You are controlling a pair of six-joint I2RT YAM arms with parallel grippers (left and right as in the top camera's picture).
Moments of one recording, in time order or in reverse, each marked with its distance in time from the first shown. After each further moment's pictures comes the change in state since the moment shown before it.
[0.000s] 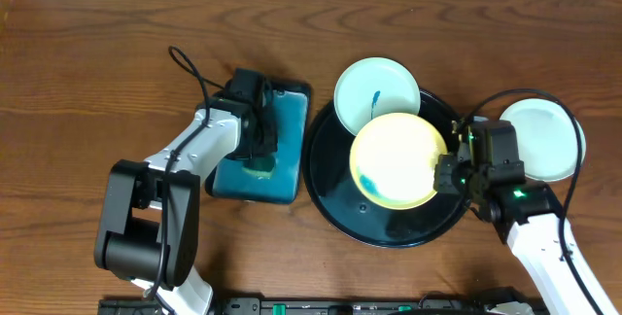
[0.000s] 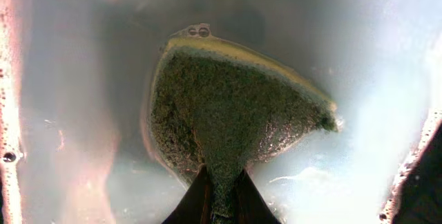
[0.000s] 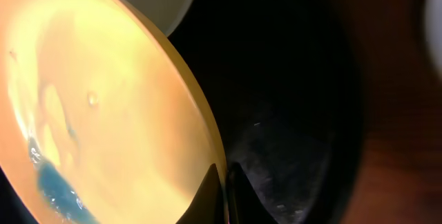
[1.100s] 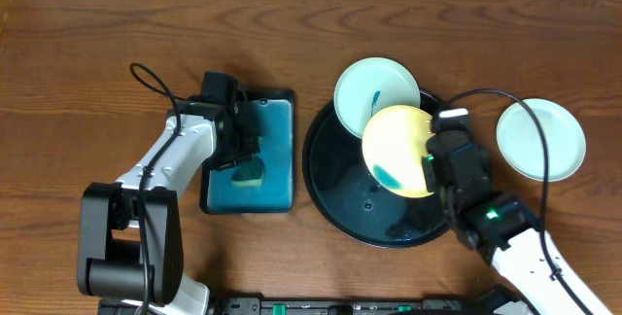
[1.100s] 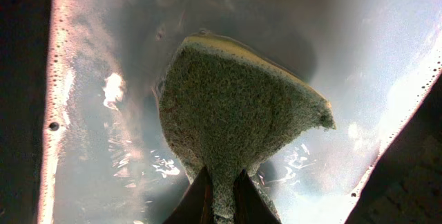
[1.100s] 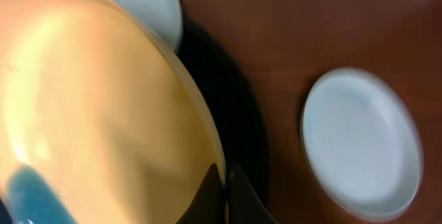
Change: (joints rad) left arm 0.111 -0.100 -0.041 -0.090 0.052 -0.125; right arm 0.330 -0.050 0.001 0.126 0.555 -0.179
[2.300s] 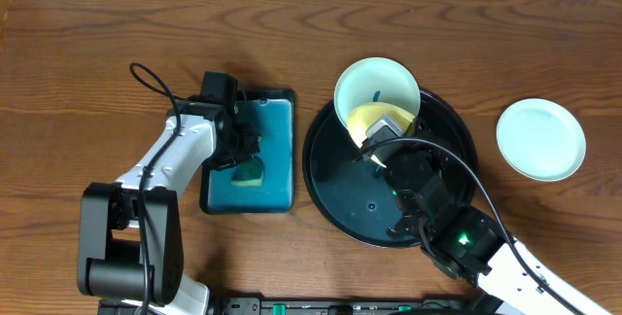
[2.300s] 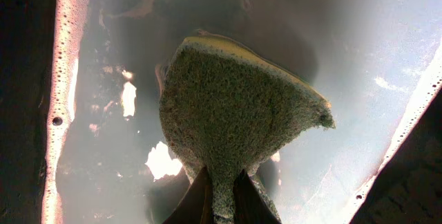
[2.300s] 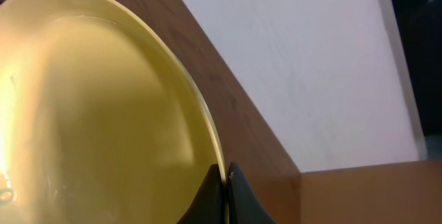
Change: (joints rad) left arm 0.000 0.000 -0.001 0.000 -0.003 0.000; right arm 0.292 0.000 0.001 0.317 0.302 -0.722
